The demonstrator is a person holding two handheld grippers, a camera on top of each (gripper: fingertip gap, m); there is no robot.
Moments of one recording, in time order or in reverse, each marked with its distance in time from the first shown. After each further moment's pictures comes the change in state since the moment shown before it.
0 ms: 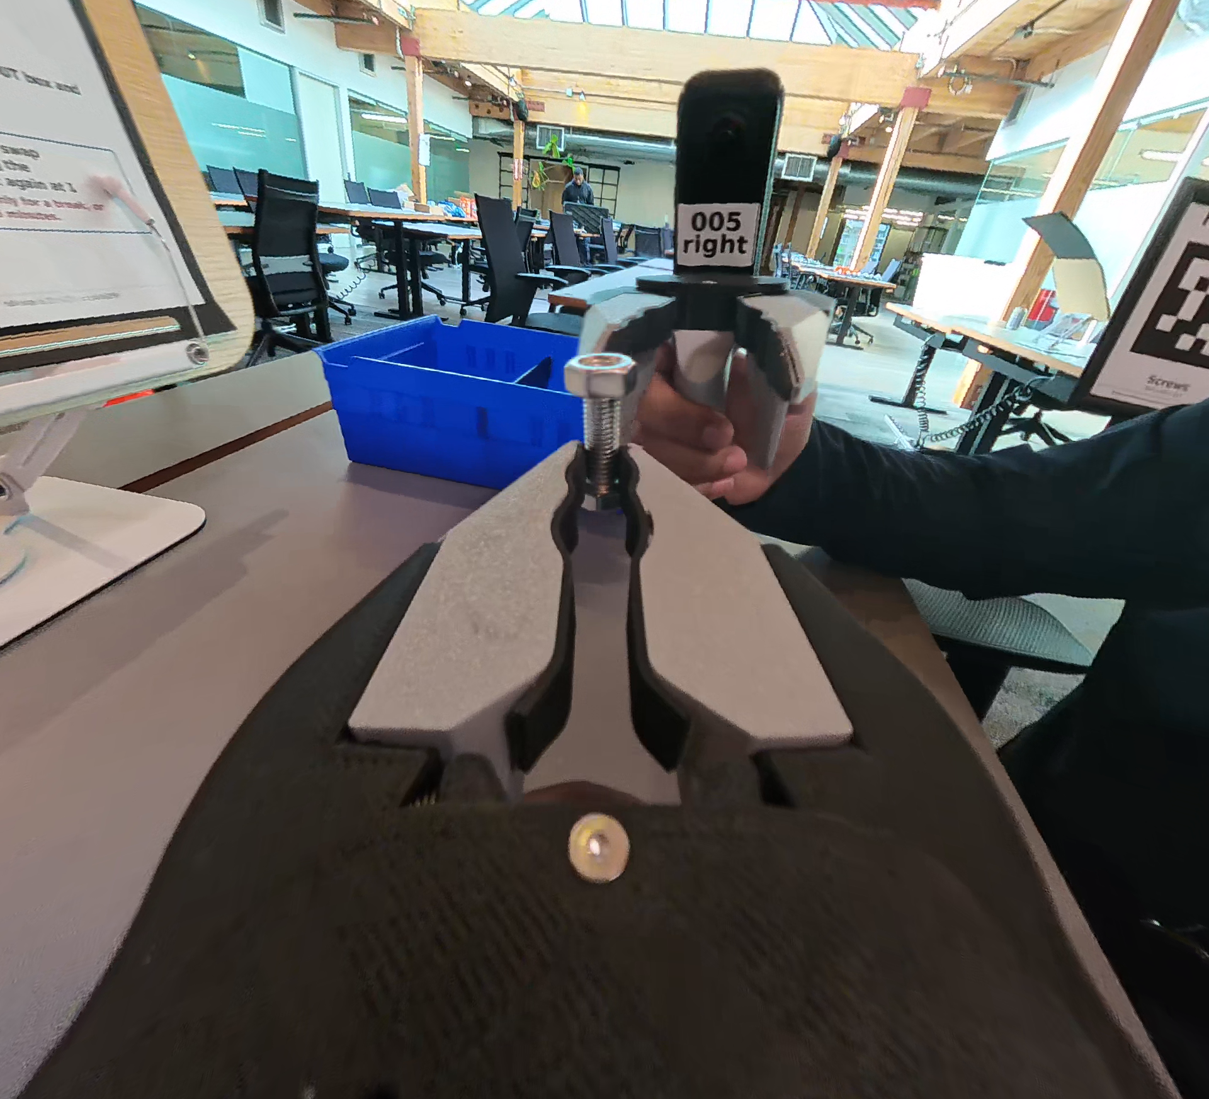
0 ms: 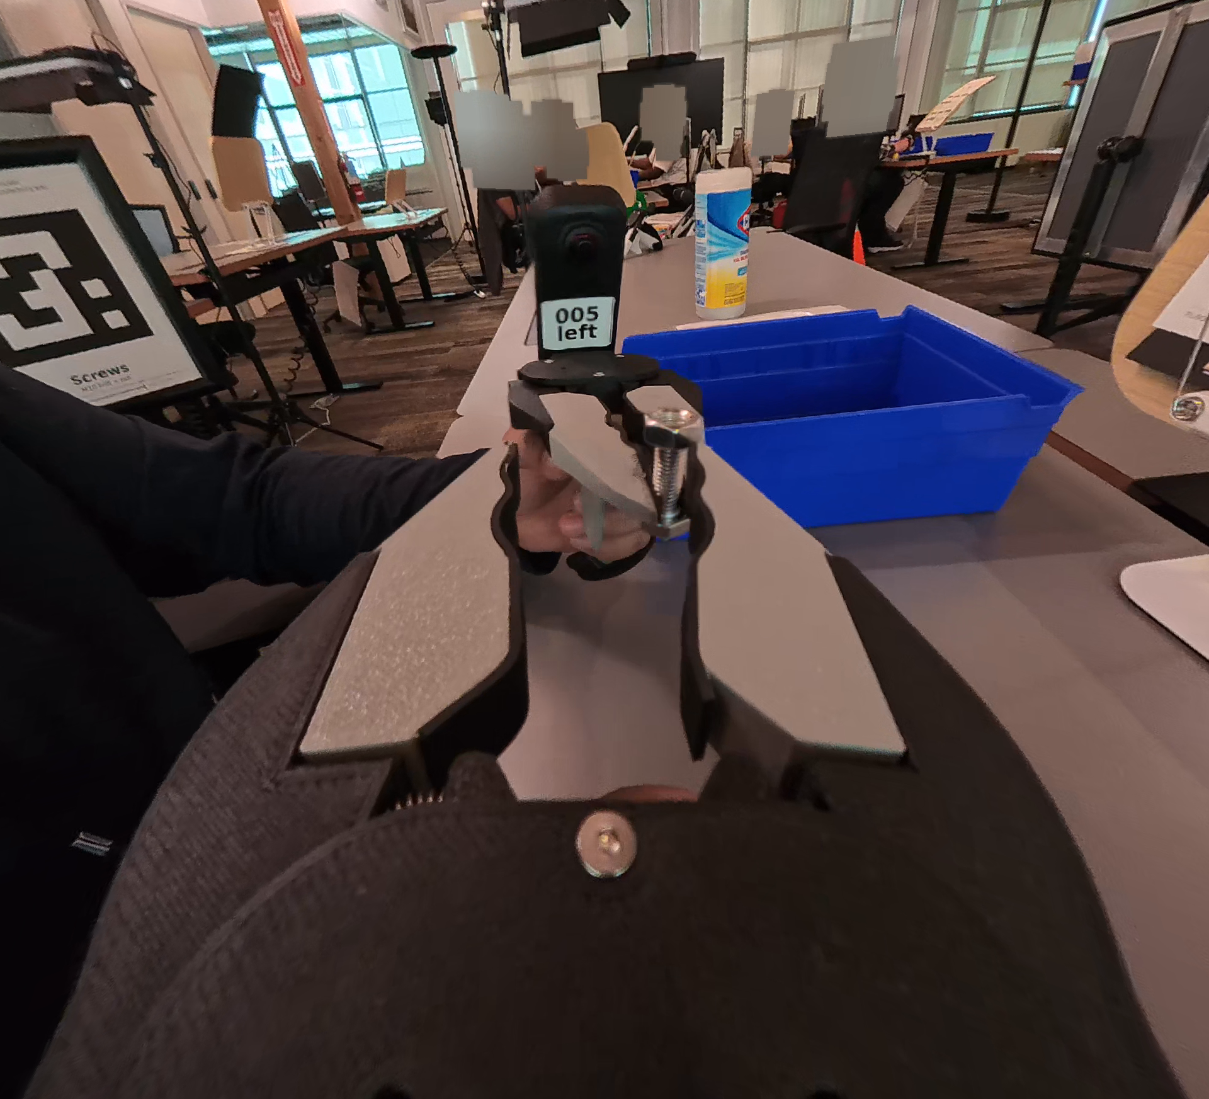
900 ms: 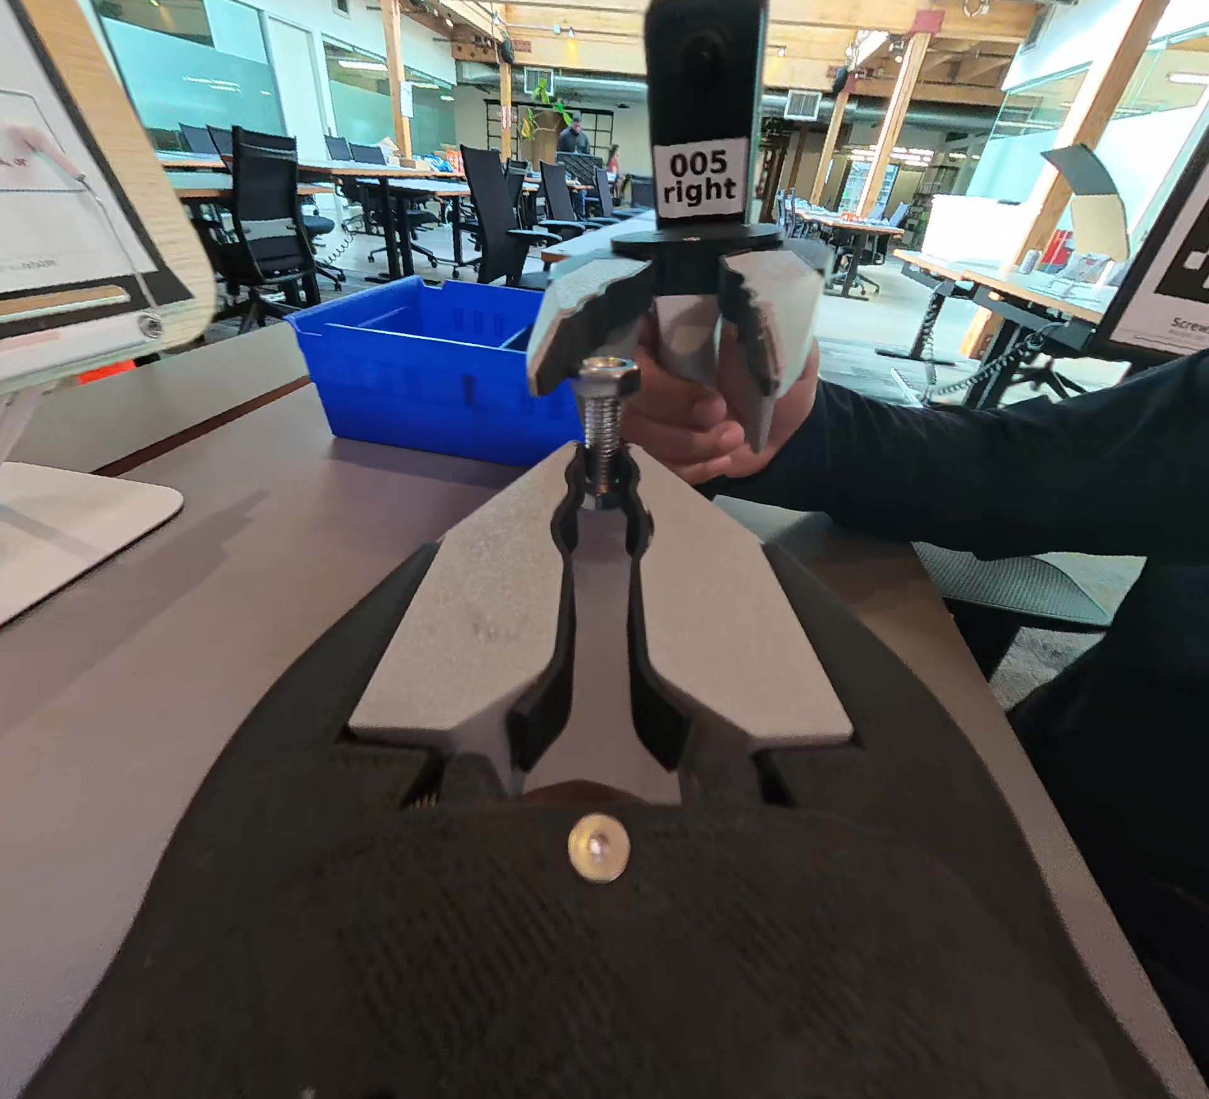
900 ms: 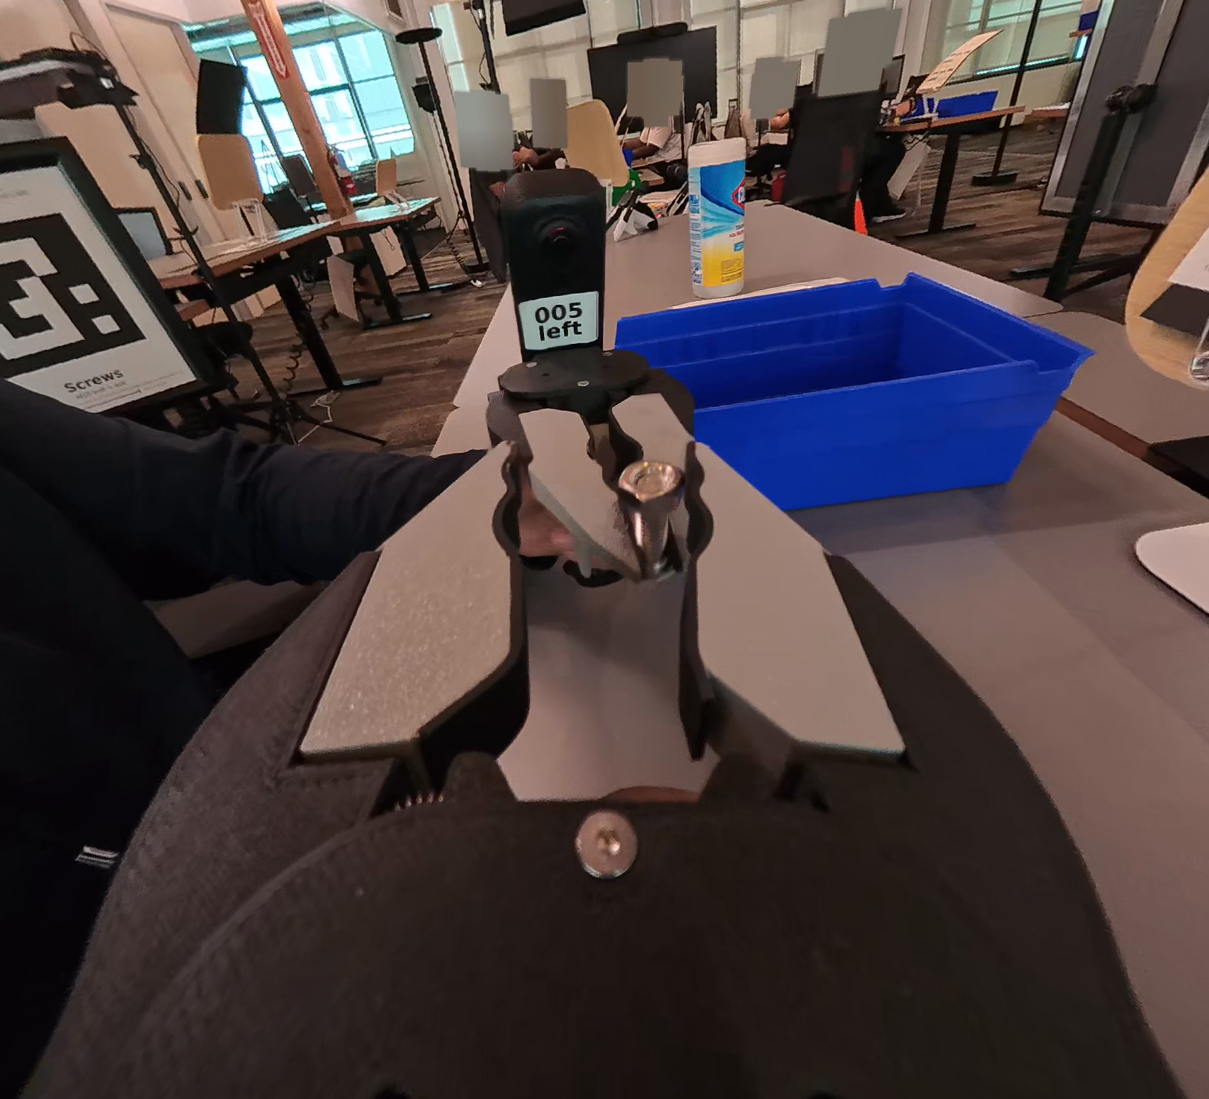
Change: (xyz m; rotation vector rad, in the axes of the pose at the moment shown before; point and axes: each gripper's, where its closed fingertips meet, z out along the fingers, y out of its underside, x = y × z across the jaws) left arm 0.005 0.016 0.012 -0.071 0.010 0.028; right arm 0.005 0.007 0.005 -0.026 0.010 0.042
